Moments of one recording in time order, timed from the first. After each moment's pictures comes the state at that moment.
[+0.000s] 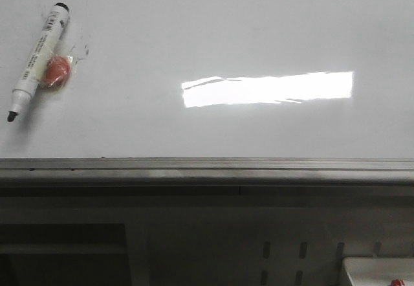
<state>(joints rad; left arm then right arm) 0.00 -0.01 0.00 0.21 -0.32 -0.14 0.01 -0.01 0.01 0.01 0.08 -0.13</state>
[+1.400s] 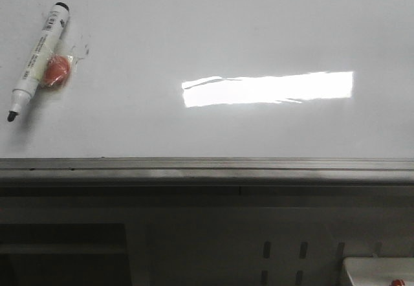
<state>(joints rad) -0.26 0.58 -0.27 0.11 -0.08 -0.14 0.01 0.47 -0.25 0.15 0.26 -0.13</state>
